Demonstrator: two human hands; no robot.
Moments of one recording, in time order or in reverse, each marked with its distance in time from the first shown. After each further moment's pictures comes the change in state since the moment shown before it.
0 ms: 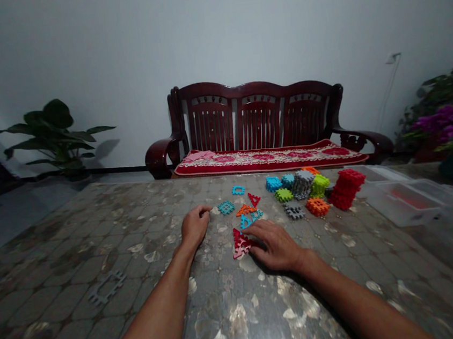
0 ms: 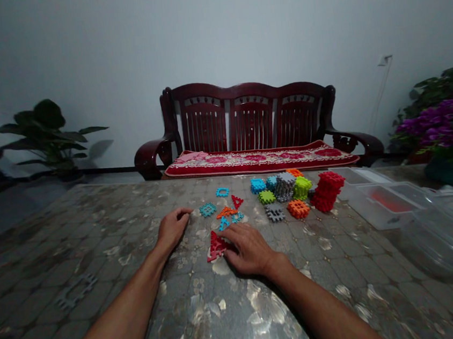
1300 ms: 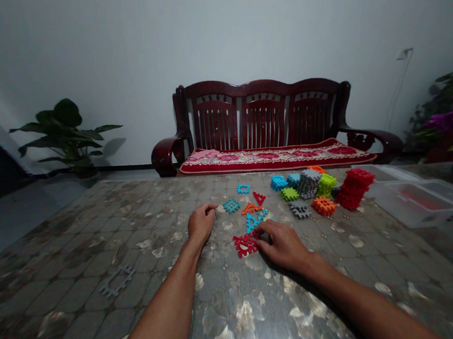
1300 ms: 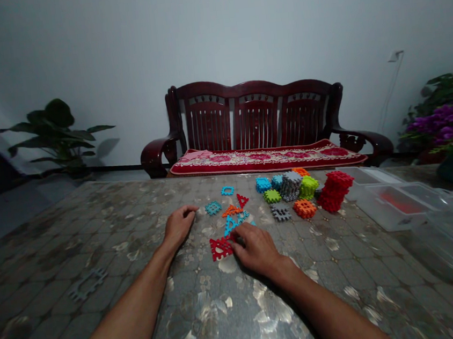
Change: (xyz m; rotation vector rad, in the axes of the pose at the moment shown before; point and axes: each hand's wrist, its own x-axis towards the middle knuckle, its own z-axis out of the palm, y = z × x) left_hand -0.001 0.003 -0.002 -0.003 -0.008 -0.018; right_hand 0.001 -0.013 -0.003 0.019 -0.035 0.354
